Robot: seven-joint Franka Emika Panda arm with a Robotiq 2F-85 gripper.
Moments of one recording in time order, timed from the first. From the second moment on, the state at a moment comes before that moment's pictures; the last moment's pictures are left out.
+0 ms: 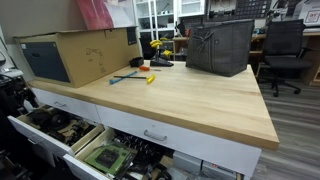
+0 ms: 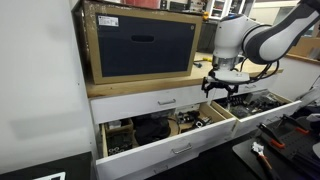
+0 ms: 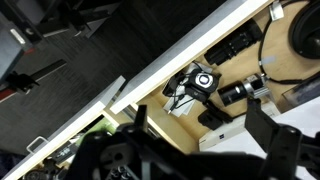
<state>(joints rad) 0.26 0.15 0.30 -2.51 -0.43 2.51 1.63</state>
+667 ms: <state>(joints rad) 0.40 0.37 0.14 -2.36 -0.53 2.60 1.63</state>
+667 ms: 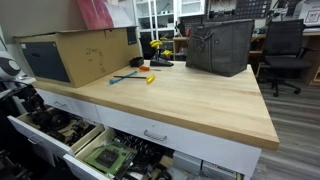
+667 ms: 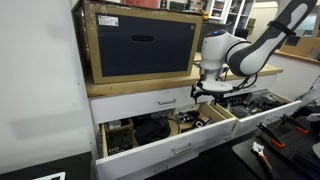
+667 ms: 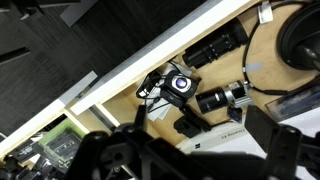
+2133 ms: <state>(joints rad) 0.72 0.56 -0.17 -2.21 -0.74 2.86 2.06</state>
